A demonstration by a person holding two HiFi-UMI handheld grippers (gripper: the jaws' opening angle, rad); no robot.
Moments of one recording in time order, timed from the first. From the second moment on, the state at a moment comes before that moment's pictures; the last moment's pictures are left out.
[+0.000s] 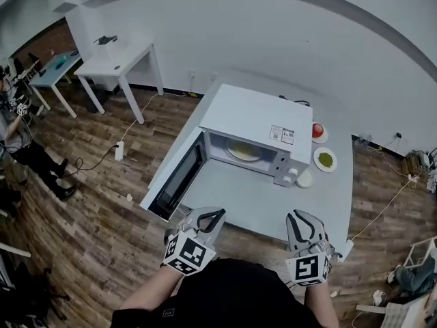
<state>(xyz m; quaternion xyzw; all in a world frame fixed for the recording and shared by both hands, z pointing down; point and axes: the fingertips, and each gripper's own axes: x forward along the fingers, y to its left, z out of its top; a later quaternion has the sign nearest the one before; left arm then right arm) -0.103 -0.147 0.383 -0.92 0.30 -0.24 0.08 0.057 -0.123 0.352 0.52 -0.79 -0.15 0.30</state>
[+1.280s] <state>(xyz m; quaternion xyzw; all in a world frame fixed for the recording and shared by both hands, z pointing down) -0.037 -0.123 0.322 -0.95 0.31 -0.10 -0.02 0.064 -0.097 0.321 0.45 -0.89 0.10 -0.02</state>
